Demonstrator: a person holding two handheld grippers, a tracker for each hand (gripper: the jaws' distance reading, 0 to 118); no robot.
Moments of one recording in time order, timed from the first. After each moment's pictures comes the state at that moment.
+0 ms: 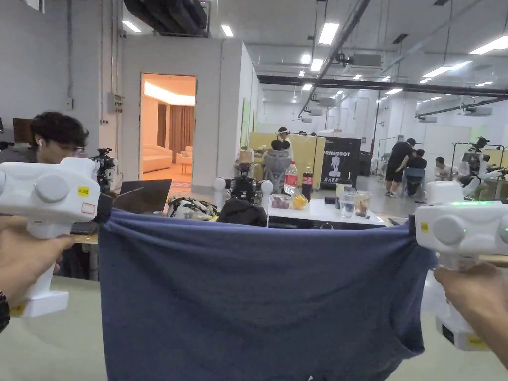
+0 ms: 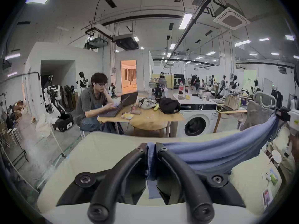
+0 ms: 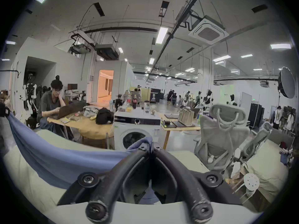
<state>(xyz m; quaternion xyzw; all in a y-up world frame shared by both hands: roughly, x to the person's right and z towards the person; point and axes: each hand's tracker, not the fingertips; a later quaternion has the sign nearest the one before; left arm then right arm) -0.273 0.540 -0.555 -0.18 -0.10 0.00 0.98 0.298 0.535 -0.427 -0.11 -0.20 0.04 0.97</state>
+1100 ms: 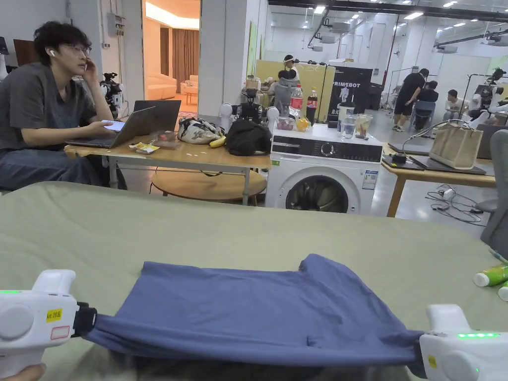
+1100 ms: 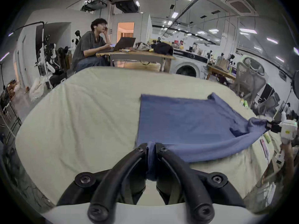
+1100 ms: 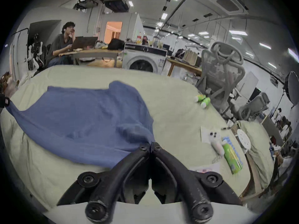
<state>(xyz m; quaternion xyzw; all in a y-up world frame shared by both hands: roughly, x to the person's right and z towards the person) -0.314 0.272 -0.287 -0.36 -0.12 0.02 0.93 0.264 0.265 -0.171 -0.35 -0.18 0.04 0.92</state>
